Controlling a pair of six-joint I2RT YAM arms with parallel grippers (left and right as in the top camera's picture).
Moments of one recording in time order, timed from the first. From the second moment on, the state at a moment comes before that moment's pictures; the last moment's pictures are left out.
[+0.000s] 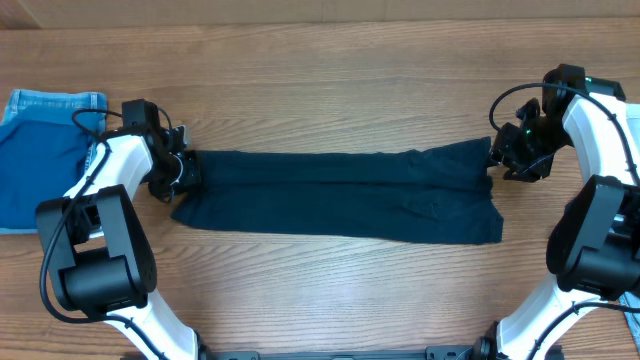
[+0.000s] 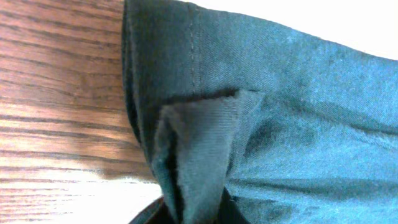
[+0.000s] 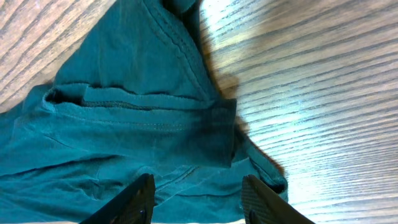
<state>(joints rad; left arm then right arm) 0.20 1.95 1.23 -0.74 0.21 -0.02 -0.26 1.99 1.58 -1.25 -0.23 0.16</state>
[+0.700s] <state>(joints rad) 0.49 1.95 1.59 -1.07 0.02 -0.15 -0.26 1.99 1.58 -1.25 -0.23 0.16</state>
